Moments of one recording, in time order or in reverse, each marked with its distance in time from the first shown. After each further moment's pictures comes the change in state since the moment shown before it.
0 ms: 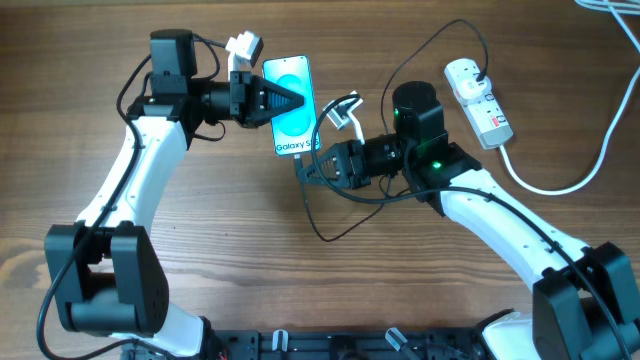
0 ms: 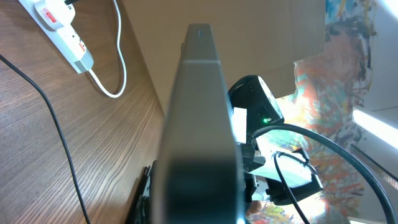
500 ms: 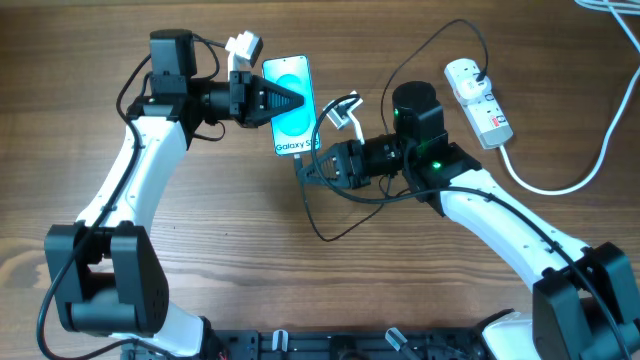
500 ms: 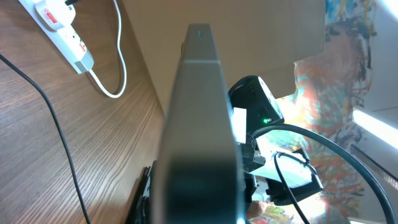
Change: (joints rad) left arm 0.000 0.000 0.000 0.000 0.000 0.000; right arm -0.001 0.000 0.000 0.000 0.005 0.003
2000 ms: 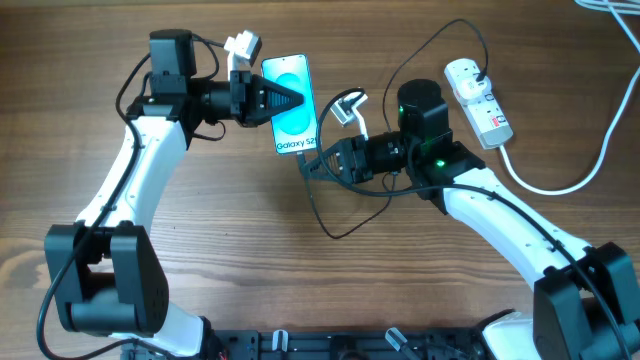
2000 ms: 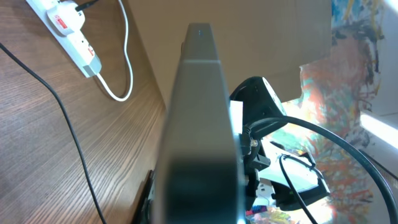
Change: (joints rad) left arm 0.001 0.000 0.000 -0.006 -0.029 0.008; right arm -0.023 0.000 0.000 0.001 0.014 0.064
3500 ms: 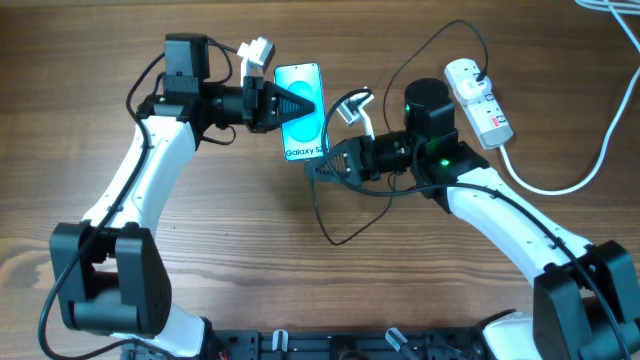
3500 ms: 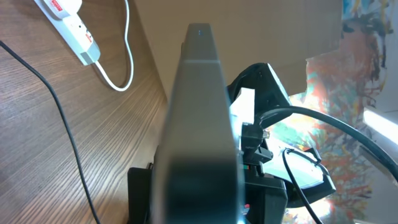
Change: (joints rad) left arm -0.044 0.000 0.007 -0.078 -0.026 0.053; right arm -0.025 0.004 -0.016 0.016 -0.055 -0.058
